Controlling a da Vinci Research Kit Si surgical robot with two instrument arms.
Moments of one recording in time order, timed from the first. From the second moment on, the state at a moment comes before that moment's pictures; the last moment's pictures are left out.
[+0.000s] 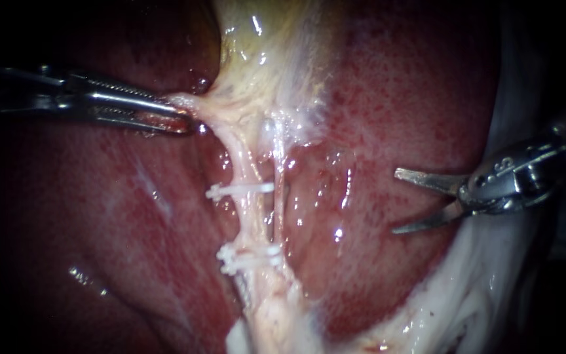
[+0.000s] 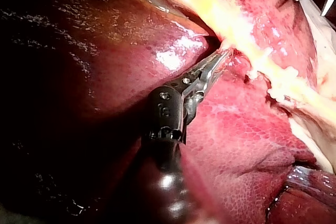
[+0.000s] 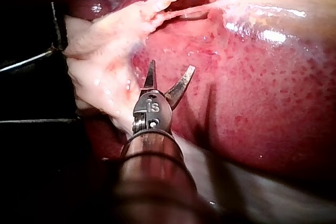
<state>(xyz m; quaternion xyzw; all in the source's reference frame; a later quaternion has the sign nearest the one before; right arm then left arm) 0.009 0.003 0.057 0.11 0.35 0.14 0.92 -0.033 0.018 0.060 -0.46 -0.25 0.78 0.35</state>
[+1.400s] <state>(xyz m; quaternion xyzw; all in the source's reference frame) 0.021 0.003 0.058 0.28 0.44 0.15 0.84 -0.028 0.021 0.055 -0.46 -0.23 0.78 0.36</state>
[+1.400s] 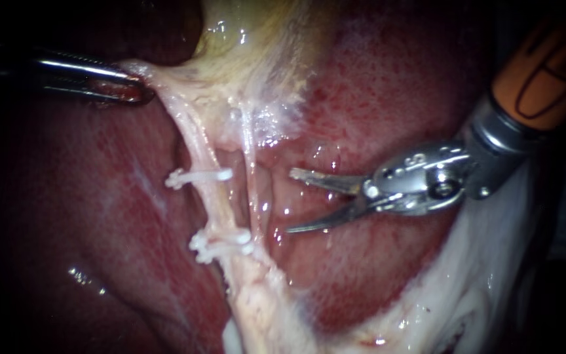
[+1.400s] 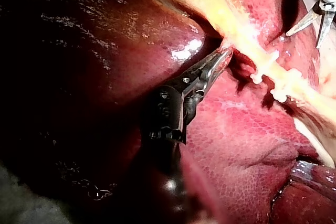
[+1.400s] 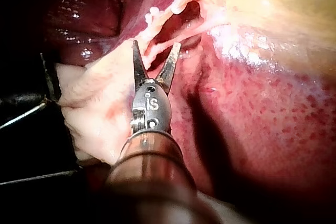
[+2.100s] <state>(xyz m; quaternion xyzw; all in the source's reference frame) 0.025 0.001 0.066 0.38 0.44 0.16 0.80 -0.029 0.021 0.055 -0.46 -0.23 0.78 0.36</state>
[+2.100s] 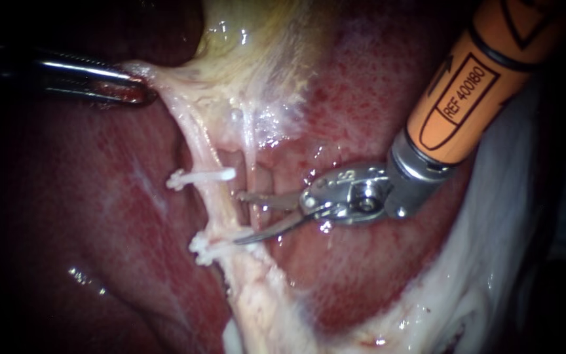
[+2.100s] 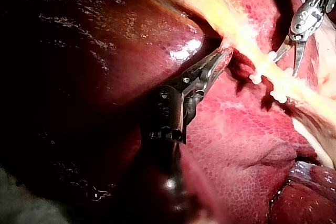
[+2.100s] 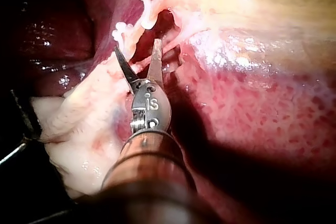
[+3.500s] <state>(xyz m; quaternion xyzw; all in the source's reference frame) 0.034 0.002 0.060 0.45 0.50 0.17 0.72 -0.029 0.021 0.055 -0.46 -0.23 0.78 0.36</state>
